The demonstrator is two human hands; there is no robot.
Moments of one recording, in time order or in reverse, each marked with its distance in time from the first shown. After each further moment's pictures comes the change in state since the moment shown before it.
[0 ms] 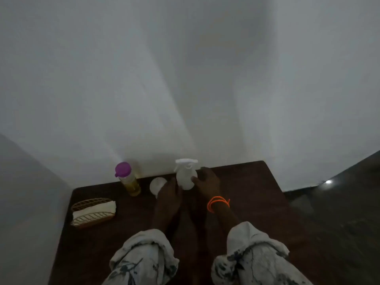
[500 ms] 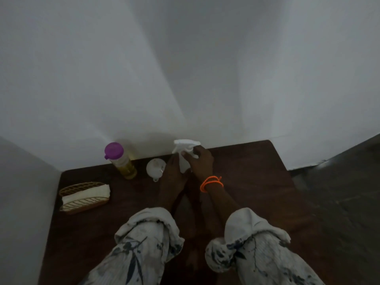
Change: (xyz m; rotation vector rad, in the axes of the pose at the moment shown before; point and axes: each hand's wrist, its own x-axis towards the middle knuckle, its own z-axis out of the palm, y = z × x) left_hand 0.038 -0.036 0.054 0.026 -0.060 -0.110; right_hand 0.029 0.002 0.043 0.209 0.158 -0.126
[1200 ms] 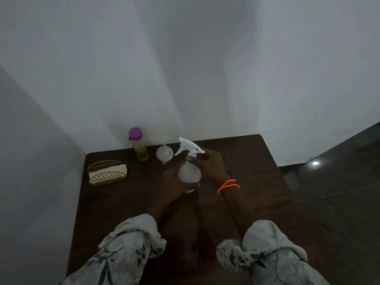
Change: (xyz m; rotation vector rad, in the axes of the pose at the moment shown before) left_hand -0.147 0.072 -0.107 -0.197 -0.112 -0.069; right_hand -0.112 -0.065 -0.072 0.245 -0.259 0.066
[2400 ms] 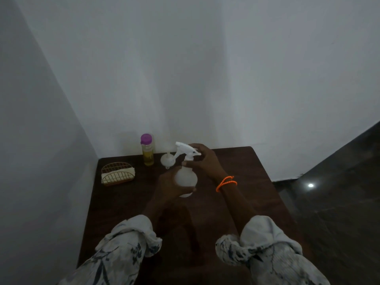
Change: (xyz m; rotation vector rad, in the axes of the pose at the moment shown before) left_hand -0.085 0.035 -0.052 0.035 0.023 0.057; right_hand -0.071 -0.073 0.012 -0.183 -0.085 -0.219
